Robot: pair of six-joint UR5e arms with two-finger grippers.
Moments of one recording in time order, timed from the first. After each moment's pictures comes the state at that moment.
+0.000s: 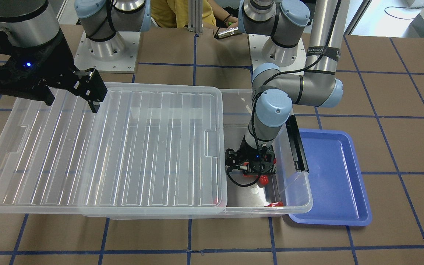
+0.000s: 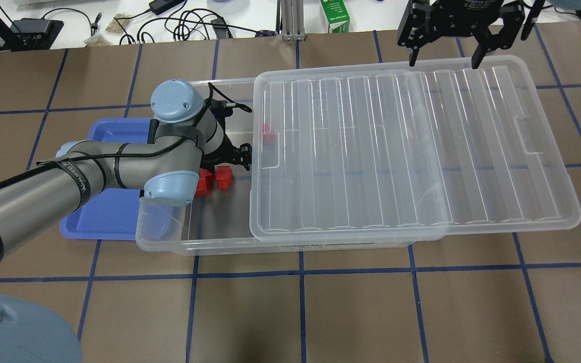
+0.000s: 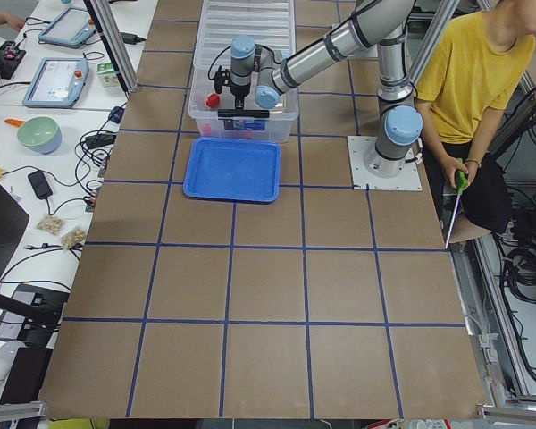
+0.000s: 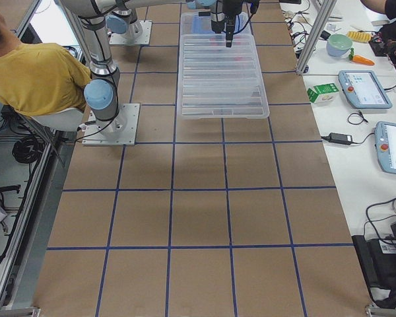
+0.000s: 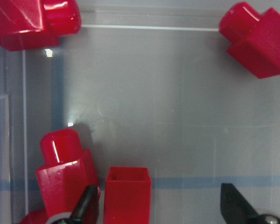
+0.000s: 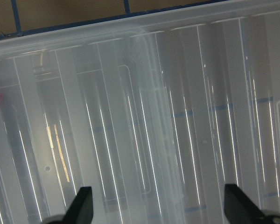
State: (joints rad) left arm -1.68 -1.97 -1.93 -0.70 1.51 -0.15; right arm 1.61 -1.43 1.32 -1.50 -1.62 0.19
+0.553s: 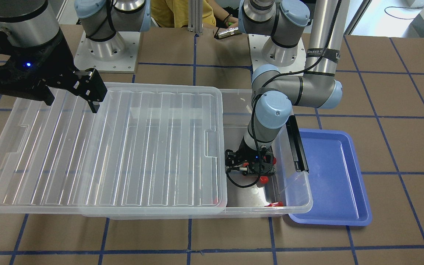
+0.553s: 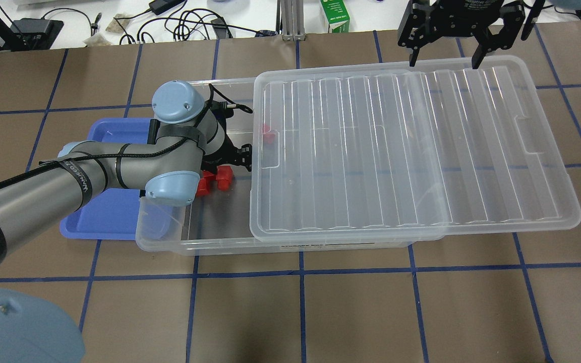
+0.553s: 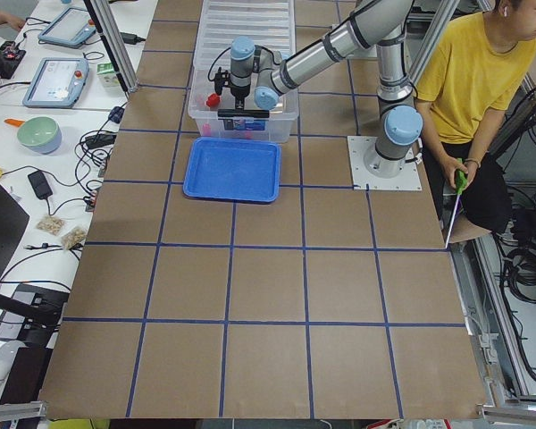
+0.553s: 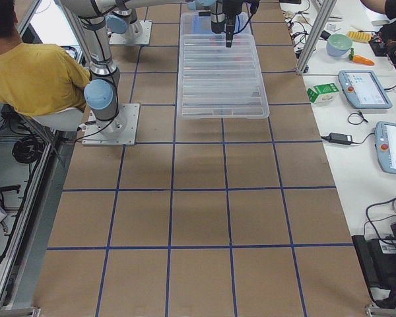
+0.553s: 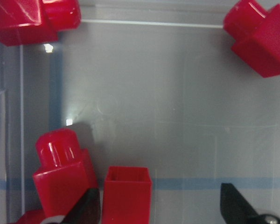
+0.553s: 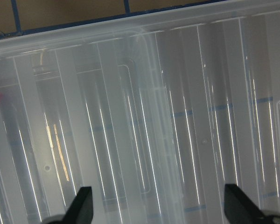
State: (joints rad) left arm -1.68 -1.97 -1.93 -0.70 1.49 -0.16; right arm 1.61 -1.43 1.32 -1.50 -1.62 0.19
